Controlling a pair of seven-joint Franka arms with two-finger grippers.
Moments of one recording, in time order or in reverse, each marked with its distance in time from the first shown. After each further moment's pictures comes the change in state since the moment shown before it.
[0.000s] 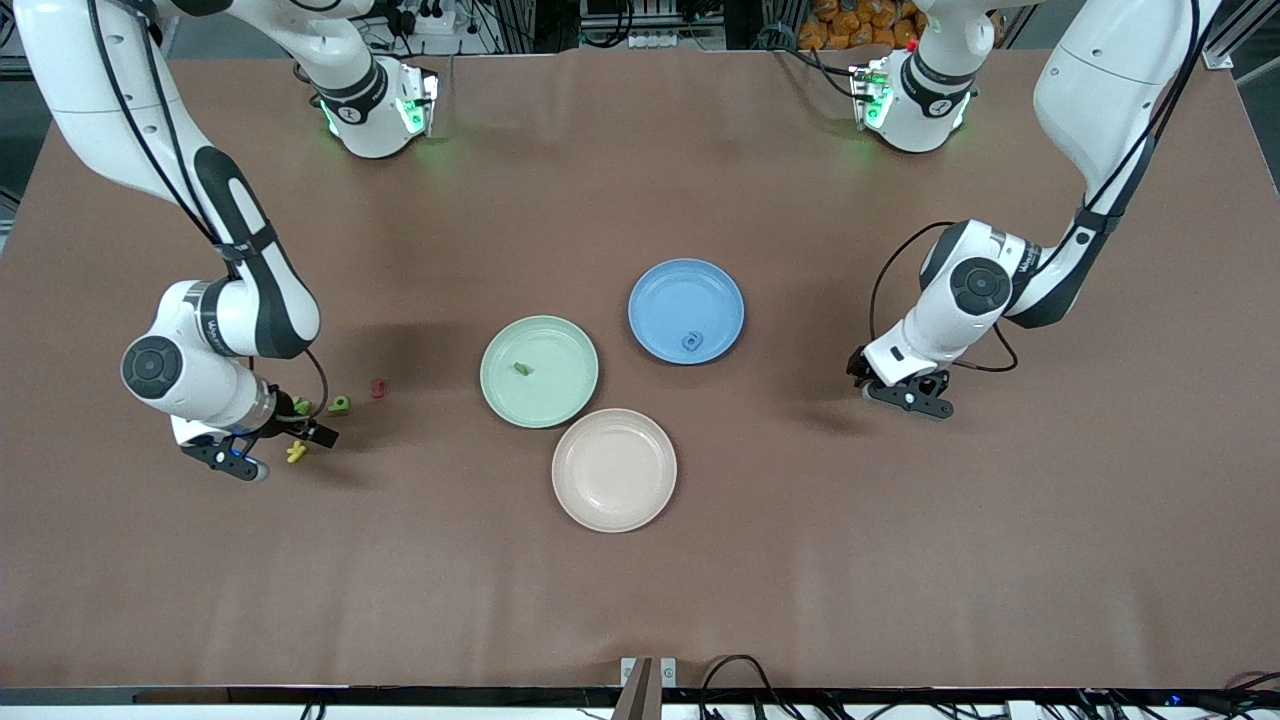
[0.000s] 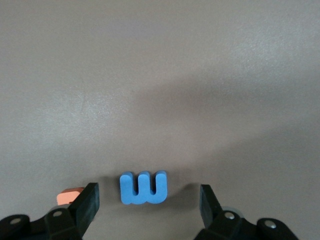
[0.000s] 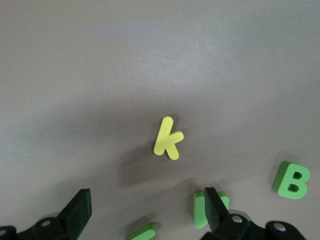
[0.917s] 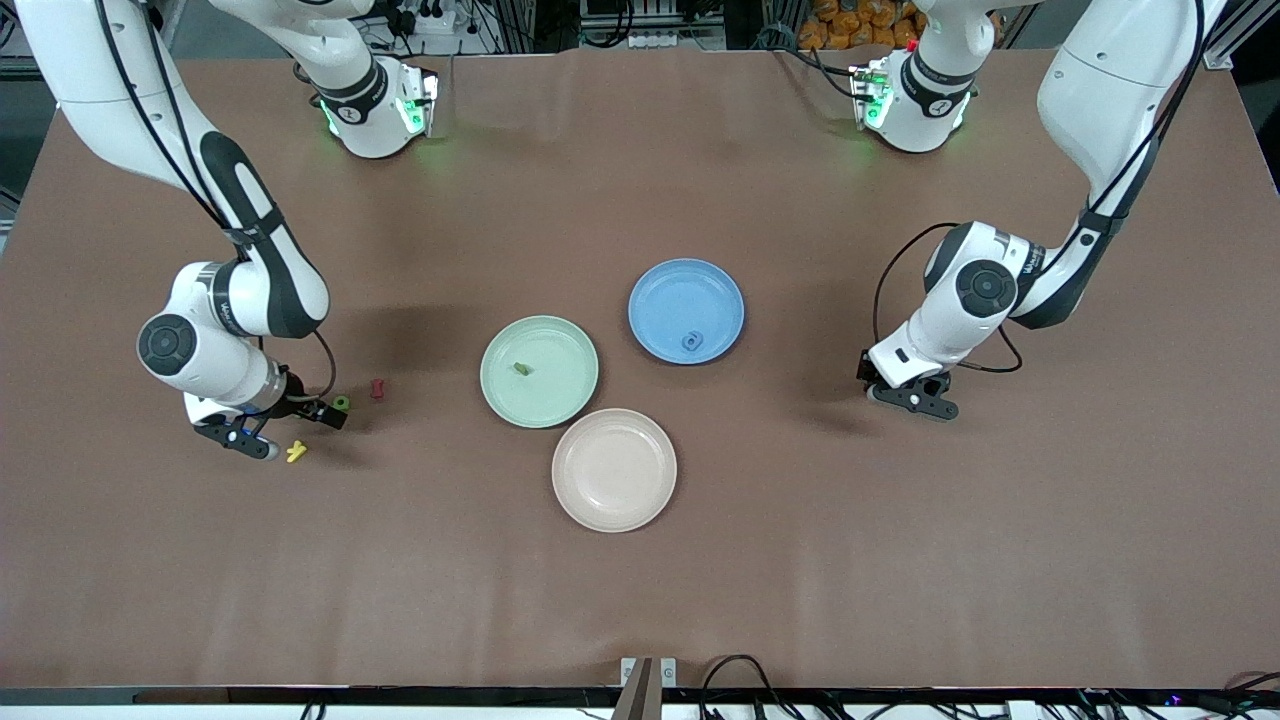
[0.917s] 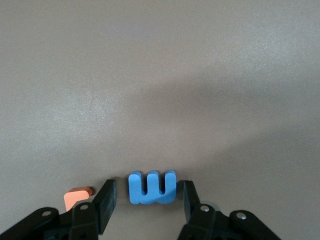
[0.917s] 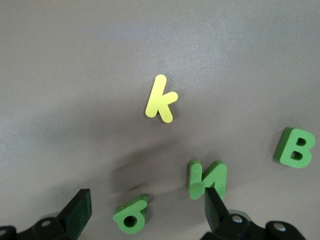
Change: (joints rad) left arm 0.014 0.004 0.000 0.000 0.000 0.003 0.006; right arm 0.000 -0.055 0.008 -0.125 0.000 0.064 0.000
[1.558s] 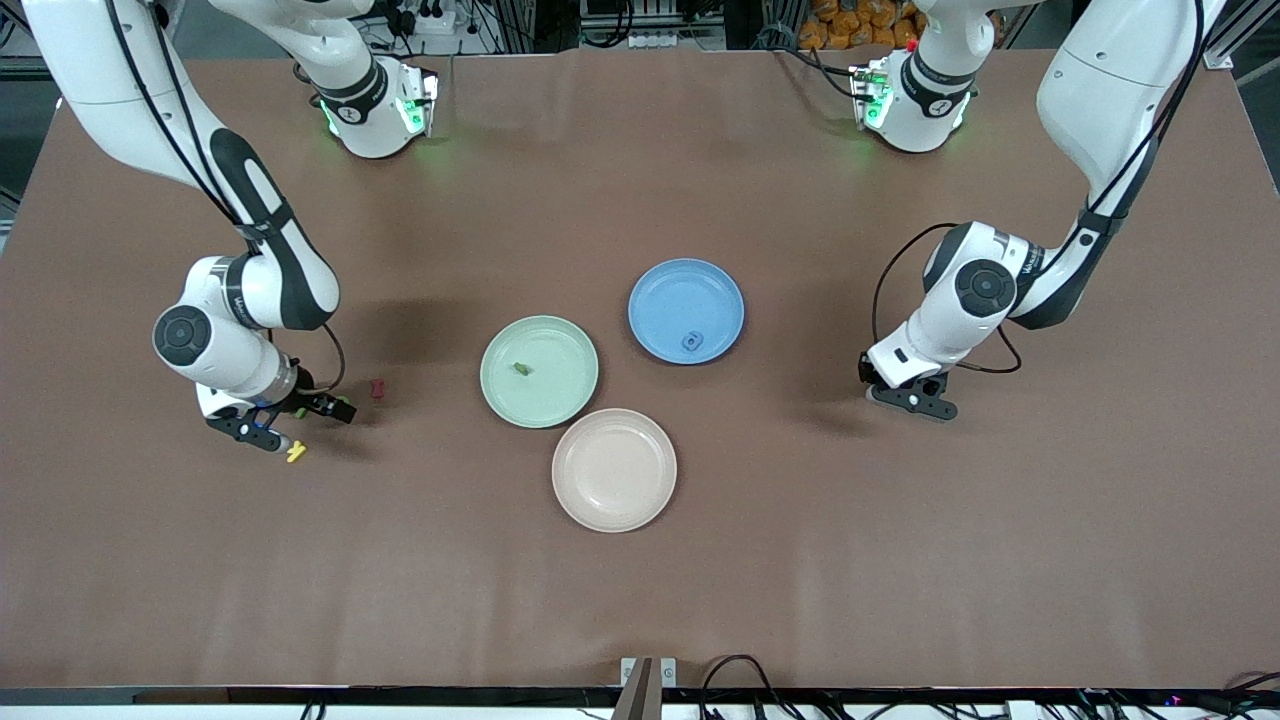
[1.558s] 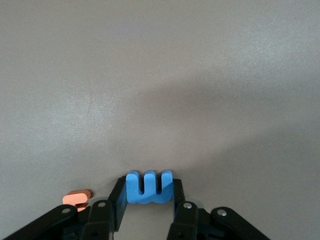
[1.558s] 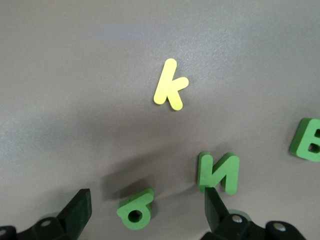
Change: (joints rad) left arm -0.001 0.000 -0.003 0.003 0.000 0.003 0.001; right arm 0.010 -0.004 0.005 -0.045 0.000 0.055 0.000
